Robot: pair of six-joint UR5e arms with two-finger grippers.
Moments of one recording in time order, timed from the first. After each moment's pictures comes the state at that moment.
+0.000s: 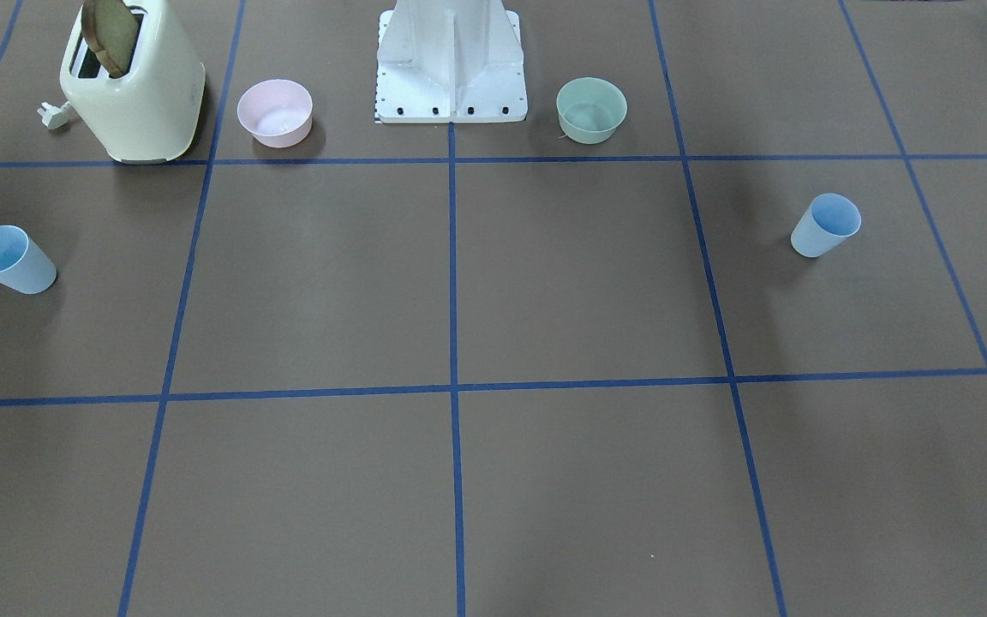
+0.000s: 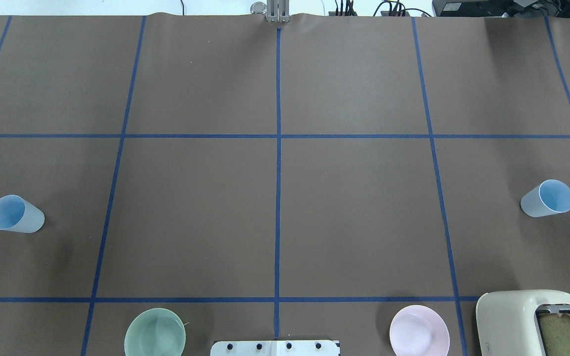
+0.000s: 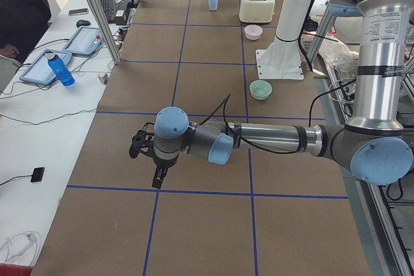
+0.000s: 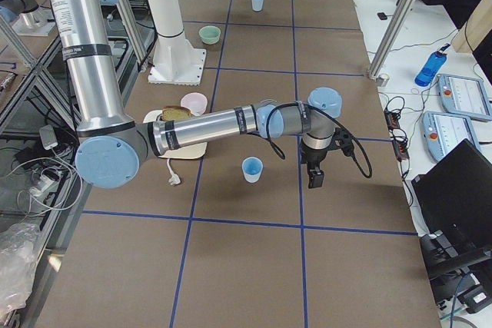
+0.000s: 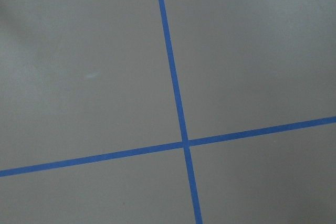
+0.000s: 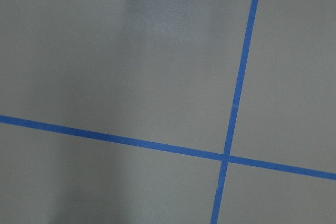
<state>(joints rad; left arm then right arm) -1.59 -1.56 -1.62 -1.87 -2.33 -0.06 1.41 -1.38 1.62 -1.63 2.22 0.05</state>
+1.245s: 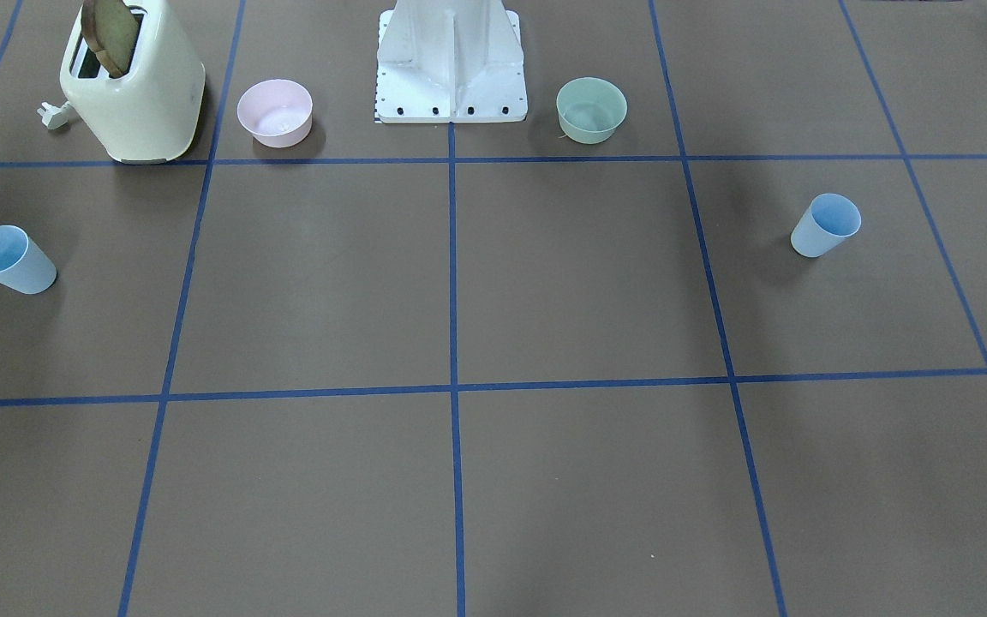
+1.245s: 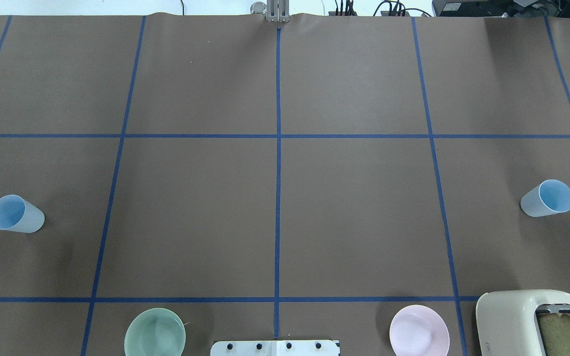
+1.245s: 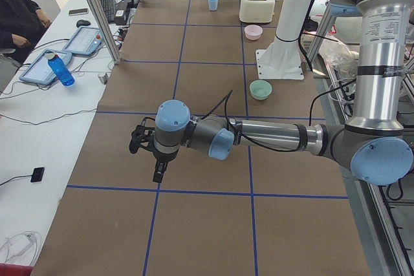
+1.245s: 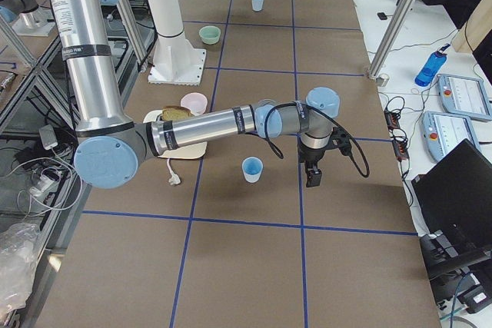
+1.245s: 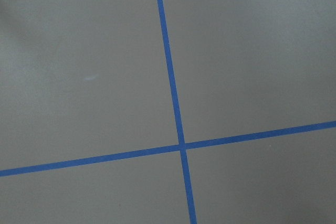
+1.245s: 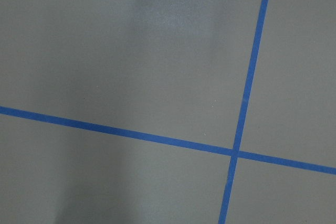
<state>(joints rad) -1.58 -1.56 -1.66 -1.87 -2.33 -0.17 1.40 -1.47 1.71 -1.63 2.25 0.06</state>
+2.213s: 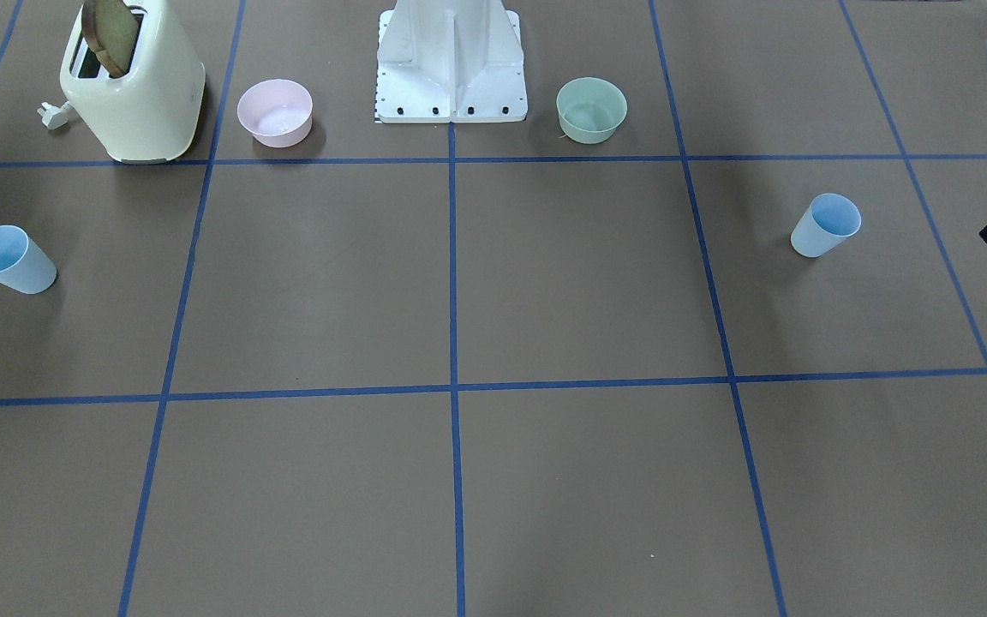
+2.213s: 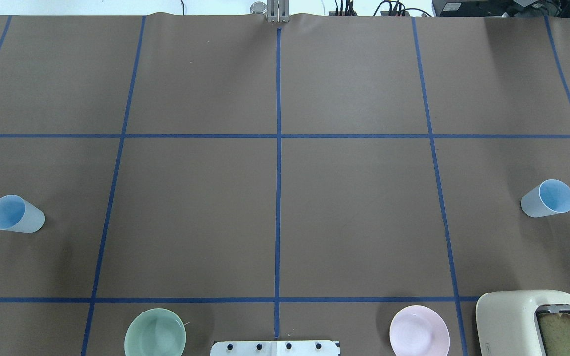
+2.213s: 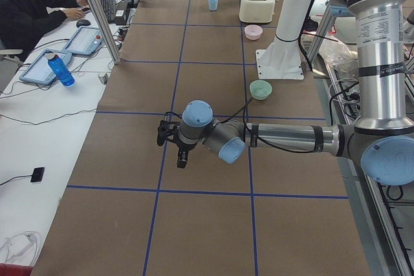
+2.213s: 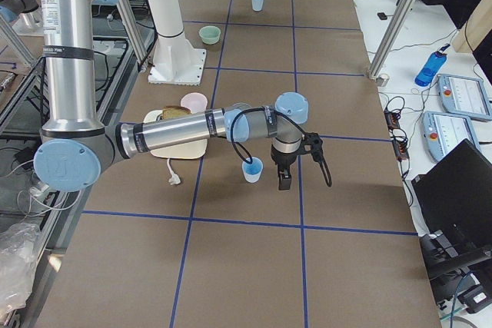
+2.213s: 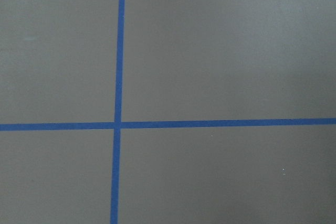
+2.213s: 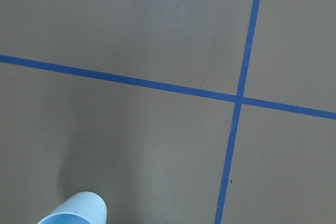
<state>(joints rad) -1.33 -1.42 -1.72 -2.21 -2.30 -0.60 1.40 -1.58 1.81 -1.63 2.26 0.13</state>
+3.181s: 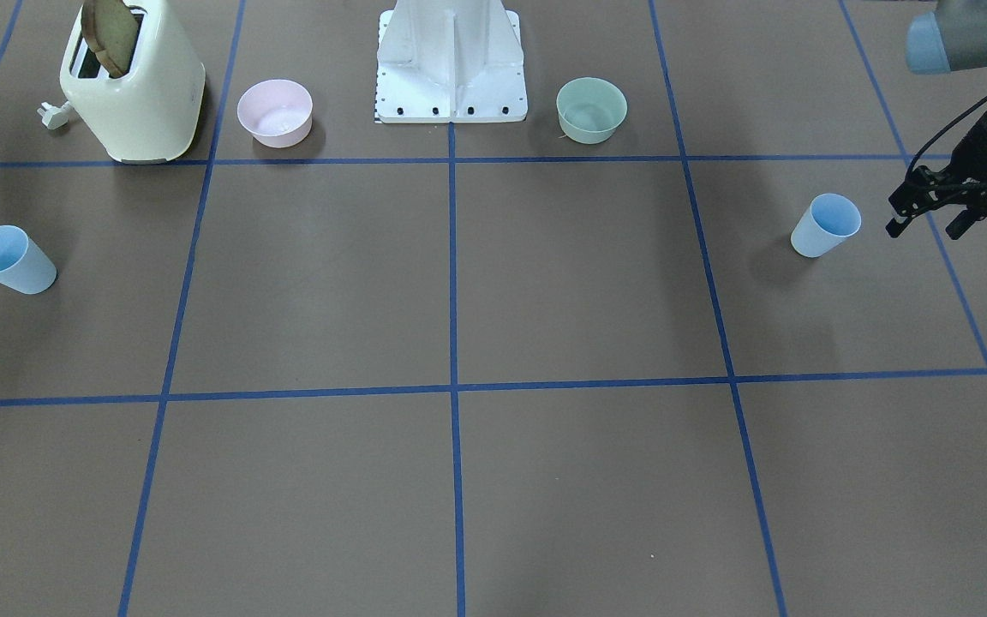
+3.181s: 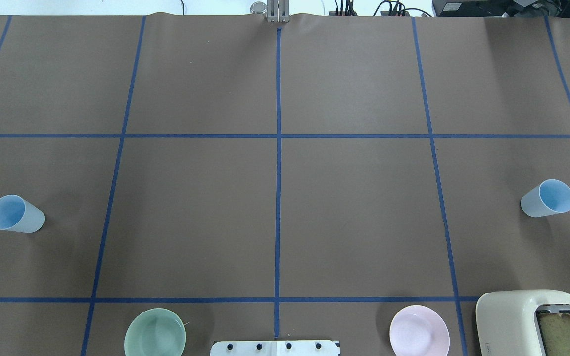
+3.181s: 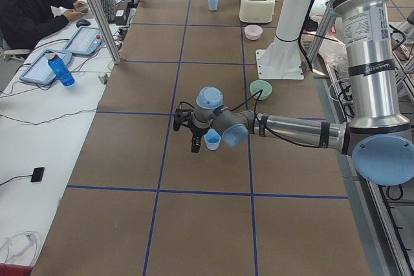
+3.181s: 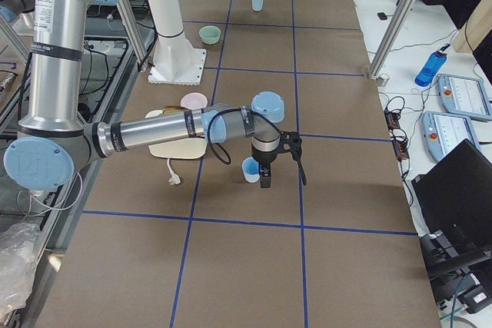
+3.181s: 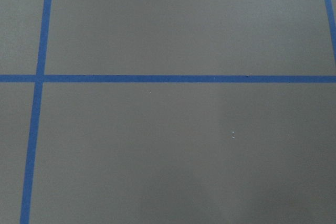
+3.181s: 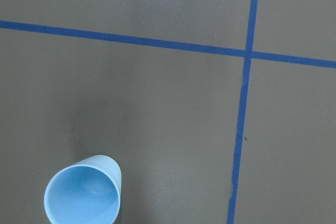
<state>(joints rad) -1.09 -1.36 -1.84 -2.23 -2.15 -0.78 1.33 -1.72 1.90 -1.50 2.26 0.24</state>
